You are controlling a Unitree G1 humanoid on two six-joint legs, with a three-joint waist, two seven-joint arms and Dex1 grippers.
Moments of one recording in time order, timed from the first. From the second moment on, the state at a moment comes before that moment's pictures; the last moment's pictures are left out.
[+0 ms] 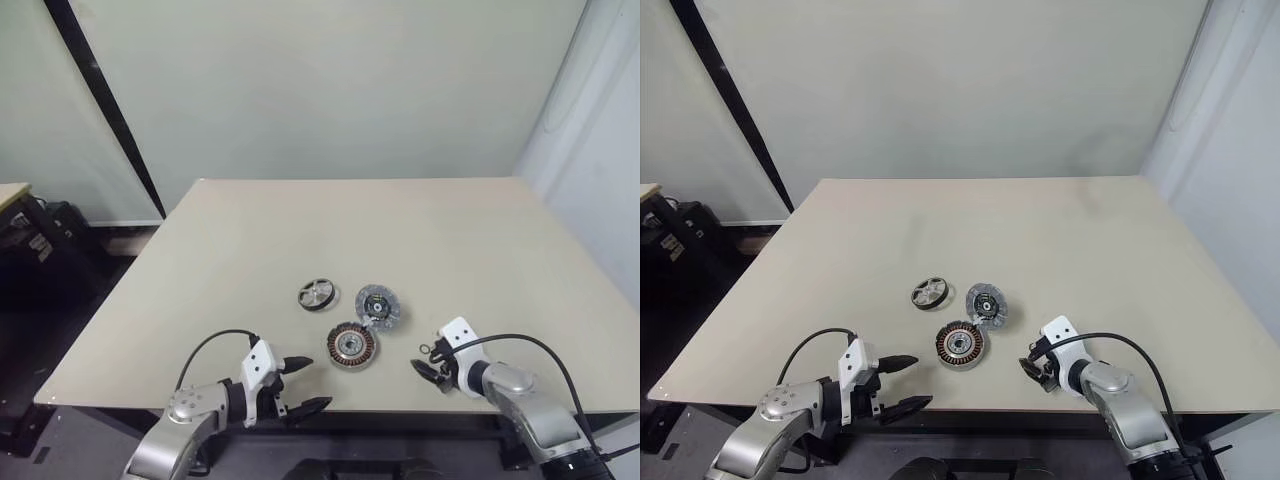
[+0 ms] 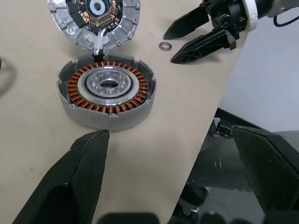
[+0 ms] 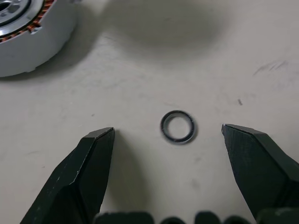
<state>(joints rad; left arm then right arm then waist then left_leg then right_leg) 0.15 0.53 -0.15 -0.16 -0.32 0.23 -0.95 -0.03 -0.45 0.17 -0.05 0.11 0.55 0.53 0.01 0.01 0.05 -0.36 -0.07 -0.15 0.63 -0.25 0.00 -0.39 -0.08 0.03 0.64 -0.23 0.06</state>
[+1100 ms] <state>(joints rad) 0.14 0.54 -0.09 -0.10 -0.31 0.19 -0.93 -0.10 -0.45 0.29 -0.30 0.16 0.77 0.62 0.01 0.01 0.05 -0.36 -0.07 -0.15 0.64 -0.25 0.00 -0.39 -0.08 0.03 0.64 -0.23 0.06</state>
